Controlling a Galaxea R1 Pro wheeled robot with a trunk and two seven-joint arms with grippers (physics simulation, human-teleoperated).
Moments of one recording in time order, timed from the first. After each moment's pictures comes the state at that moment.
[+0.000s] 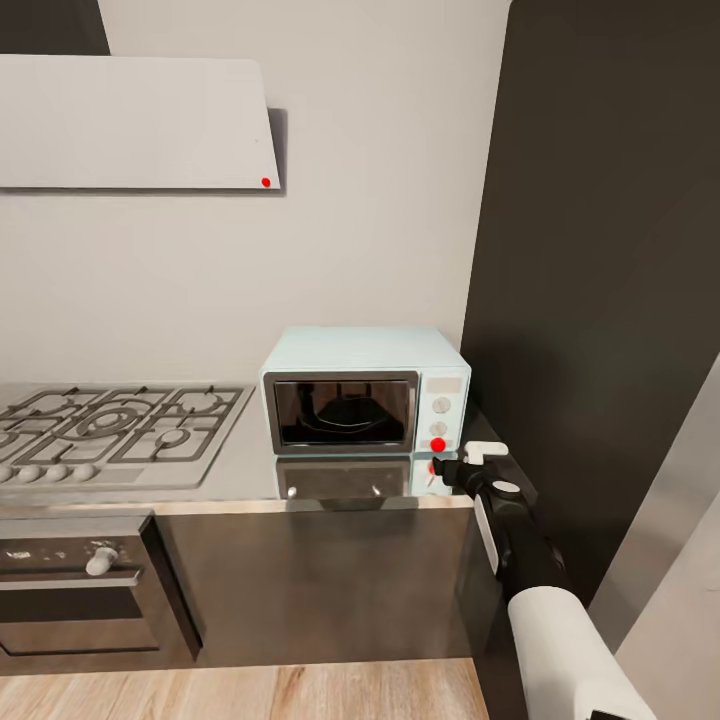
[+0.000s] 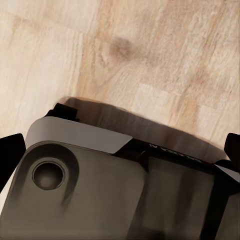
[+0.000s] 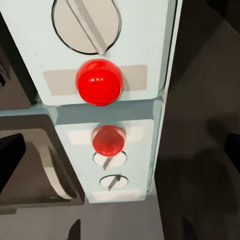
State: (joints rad) left arm -0.19 -0.02 -0.35 -0.01 0.73 -0.12 -0.08; right arm -0.71 0.16 -0.27 -0.91 0.27 0.34 0.12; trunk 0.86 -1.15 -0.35
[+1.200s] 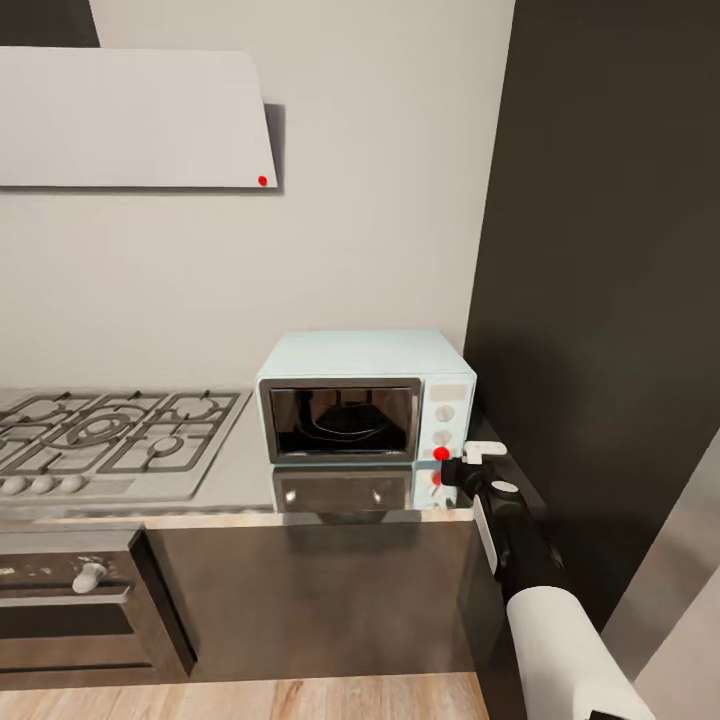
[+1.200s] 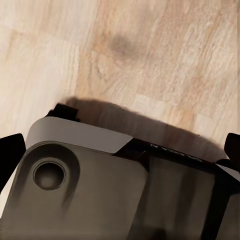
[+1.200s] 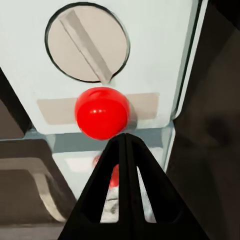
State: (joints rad) left arm -0.19 -0.02 -0.35 -0.01 0.73 -0.11 -0.08; right arm -0.71 0.16 -0.26 -0.91 0.27 0.34 0.12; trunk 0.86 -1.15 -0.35
